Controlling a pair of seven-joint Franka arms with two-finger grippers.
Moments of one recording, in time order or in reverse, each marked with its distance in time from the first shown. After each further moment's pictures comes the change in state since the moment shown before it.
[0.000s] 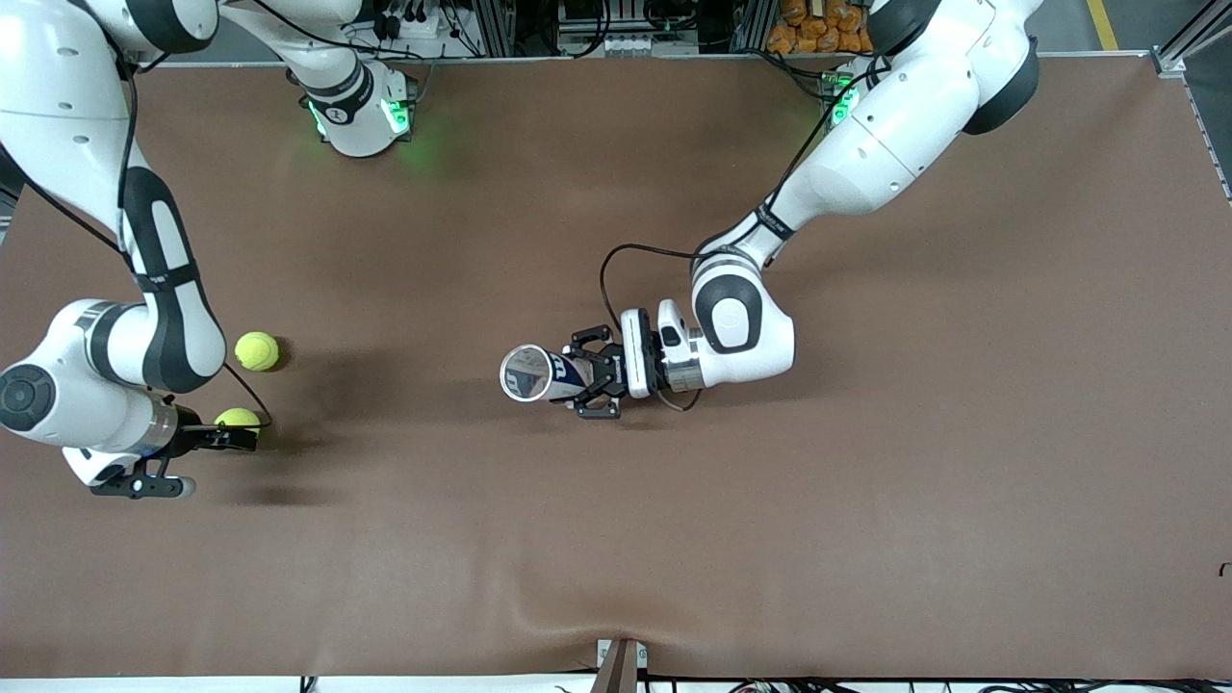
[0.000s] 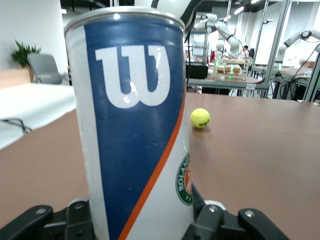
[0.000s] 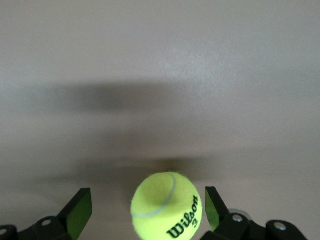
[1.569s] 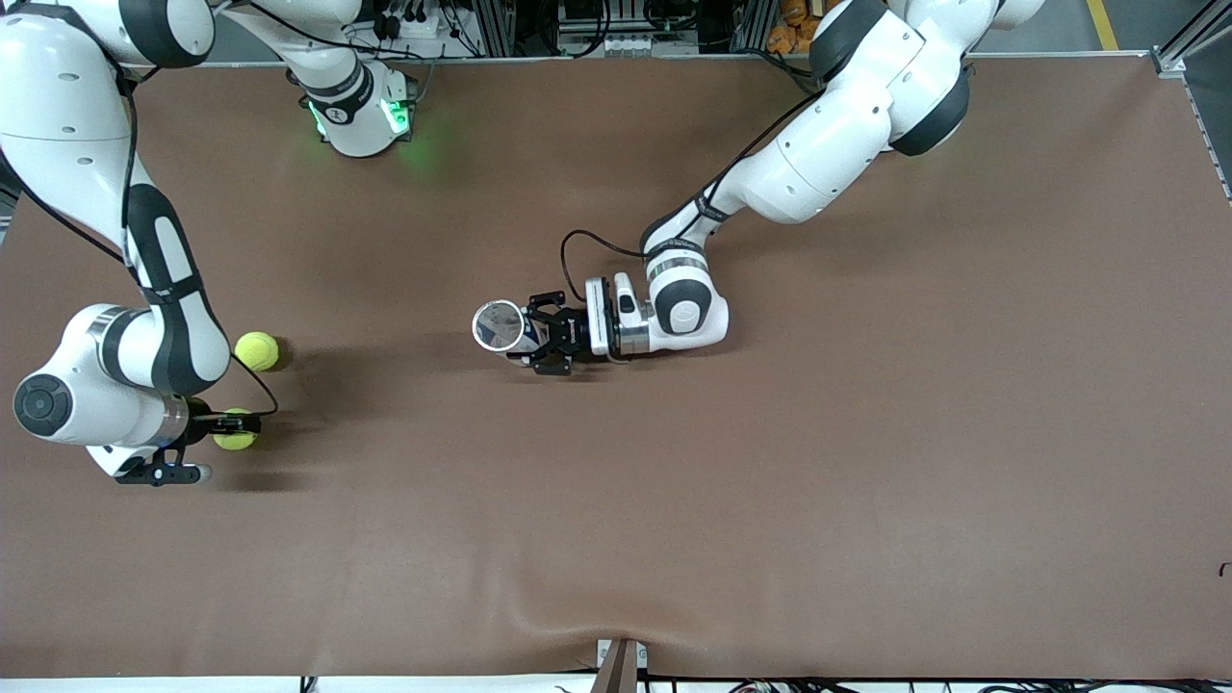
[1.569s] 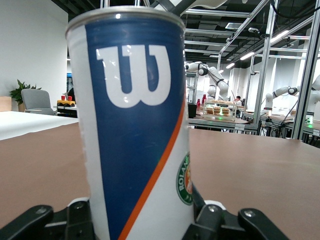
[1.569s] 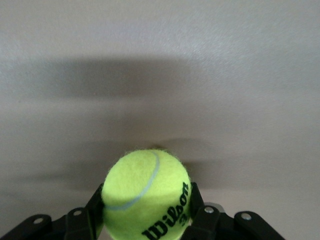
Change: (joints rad) left arm -0.187 0.161 0.105 0.032 -0.376 -0.254 0.283; right arm -0.030 0.019 0.000 -0.024 0.002 -0.034 -0.042
